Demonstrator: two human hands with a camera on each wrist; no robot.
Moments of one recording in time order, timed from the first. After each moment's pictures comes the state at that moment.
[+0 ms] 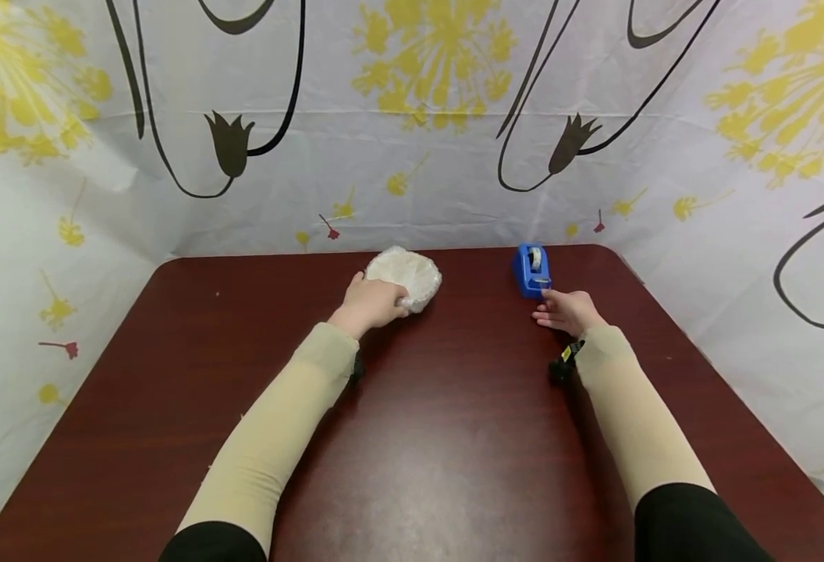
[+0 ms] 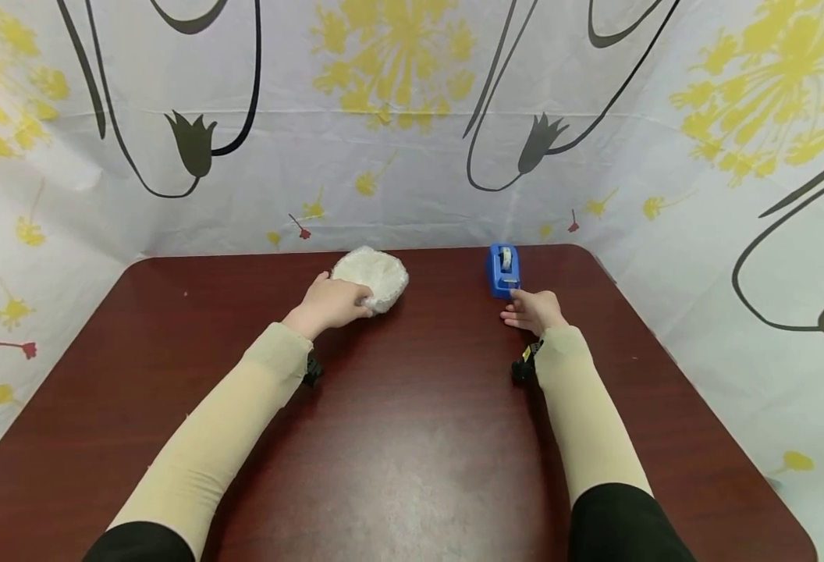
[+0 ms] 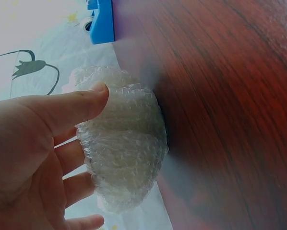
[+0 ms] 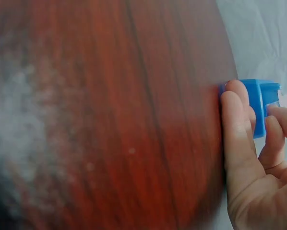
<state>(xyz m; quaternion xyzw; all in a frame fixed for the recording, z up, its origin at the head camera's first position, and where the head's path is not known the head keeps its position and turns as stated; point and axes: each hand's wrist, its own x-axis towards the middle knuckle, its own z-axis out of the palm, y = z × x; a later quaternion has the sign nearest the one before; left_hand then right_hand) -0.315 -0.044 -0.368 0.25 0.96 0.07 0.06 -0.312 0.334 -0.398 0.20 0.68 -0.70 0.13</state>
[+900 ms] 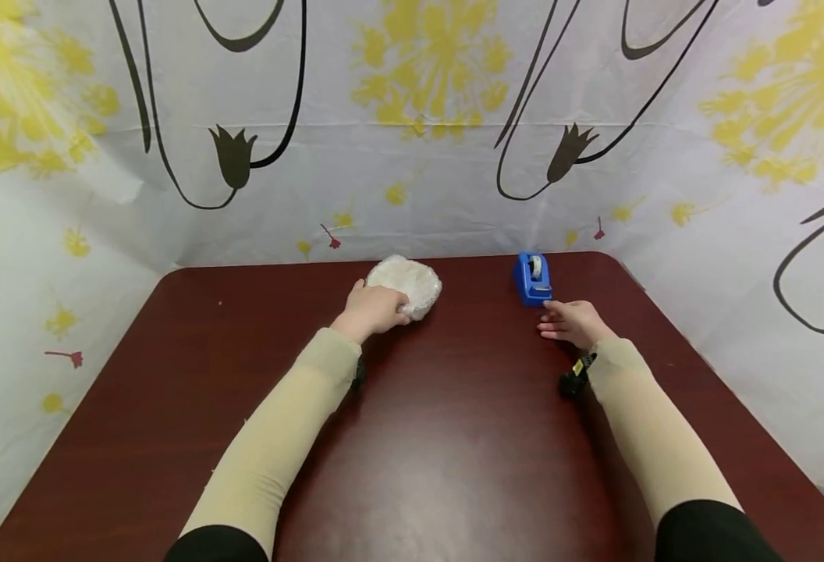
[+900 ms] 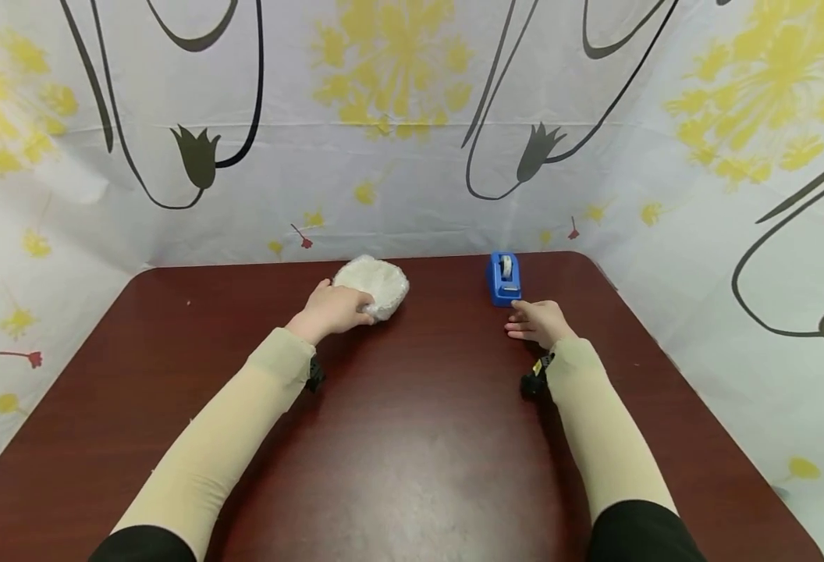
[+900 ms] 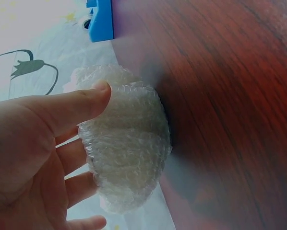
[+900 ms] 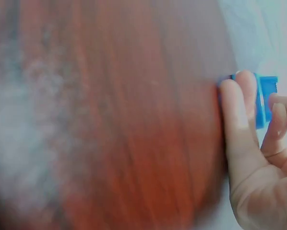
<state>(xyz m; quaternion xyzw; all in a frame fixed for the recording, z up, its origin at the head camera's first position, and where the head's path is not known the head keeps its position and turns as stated) -0.315 -0.042 -0.364 0.25 0.96 0.06 0.07 -0.310 0.346 -0.411 0.14 0.74 -0.65 0.14</state>
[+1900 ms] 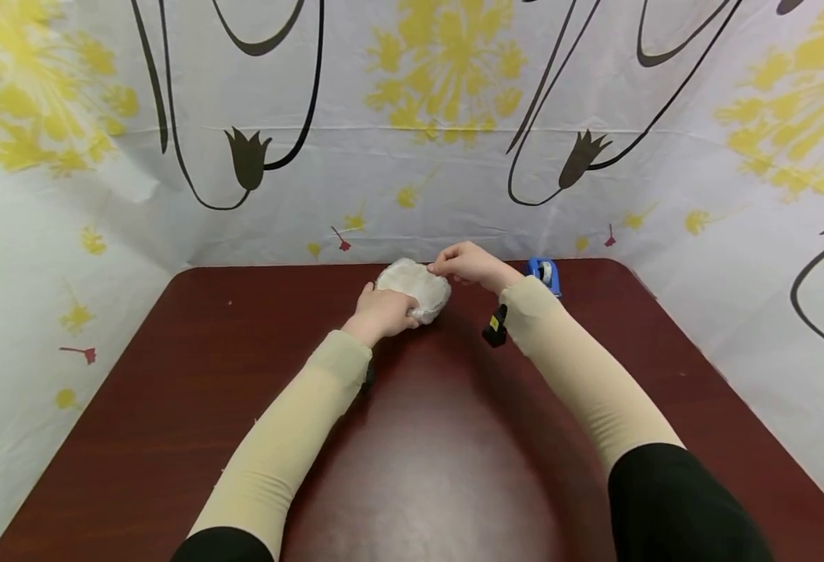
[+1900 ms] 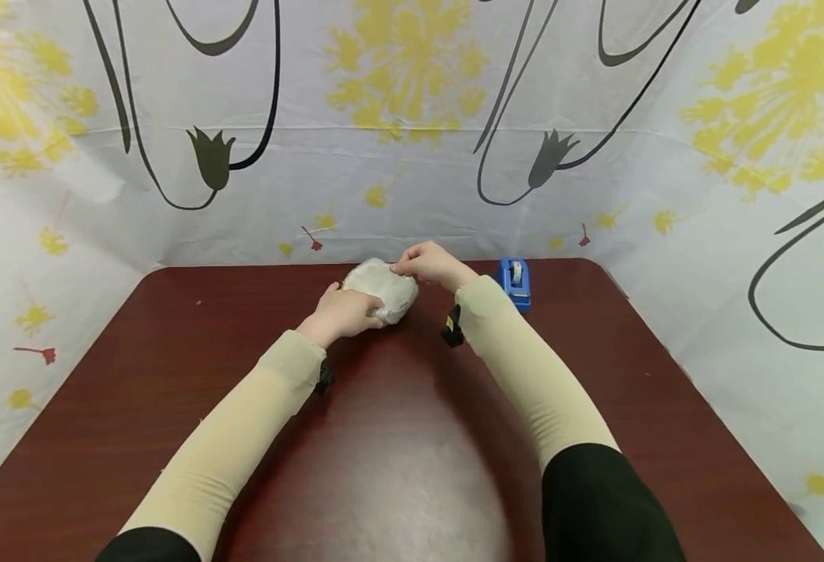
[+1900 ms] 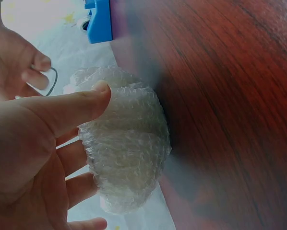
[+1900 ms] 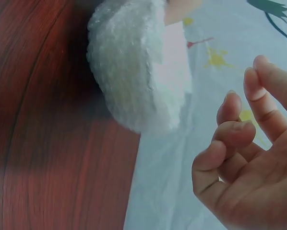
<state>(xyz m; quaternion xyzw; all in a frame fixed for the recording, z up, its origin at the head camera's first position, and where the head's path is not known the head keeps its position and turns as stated) -0.317 -0.040 -0.366 0.24 0.97 0.05 0.08 -0.358 0.158 -0.313 -0.14 0.86 -0.46 0.18</state>
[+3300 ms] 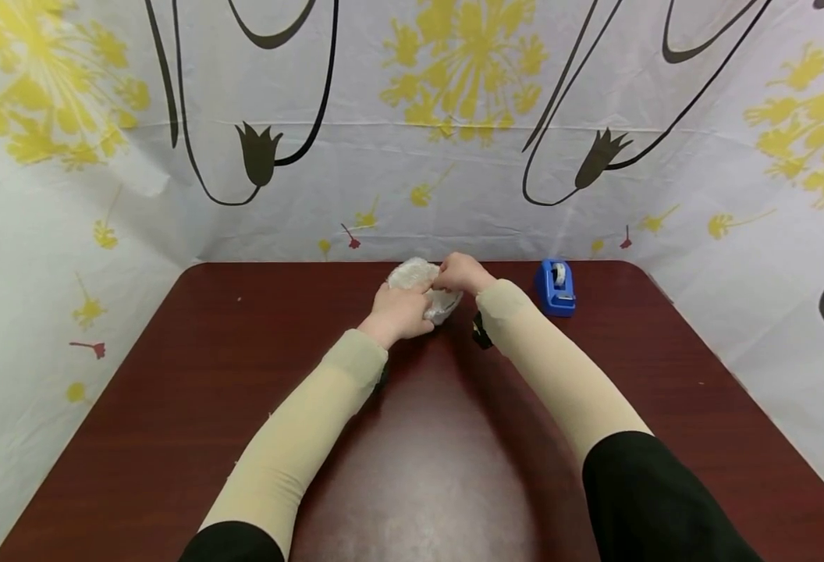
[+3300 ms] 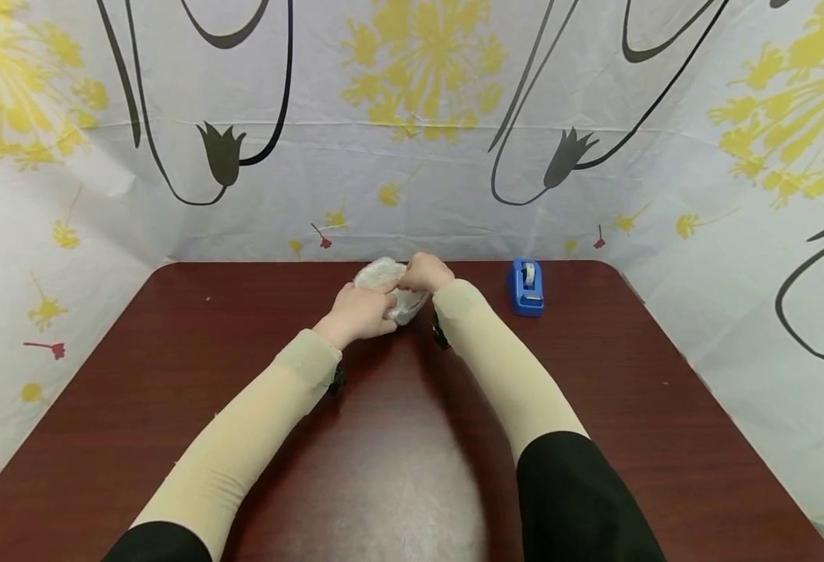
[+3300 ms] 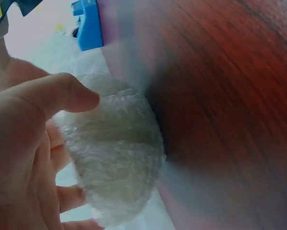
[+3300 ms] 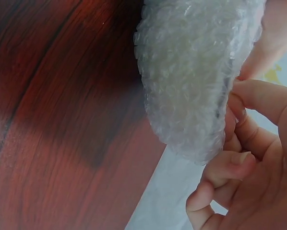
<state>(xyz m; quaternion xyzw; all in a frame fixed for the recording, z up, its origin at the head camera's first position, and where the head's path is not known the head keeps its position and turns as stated) -0.323 -0.034 -0.372 0.25 0.97 0.02 0.05 -0.387 0.120 -0.347 -0.09 0.95 -0.26 0.16</state>
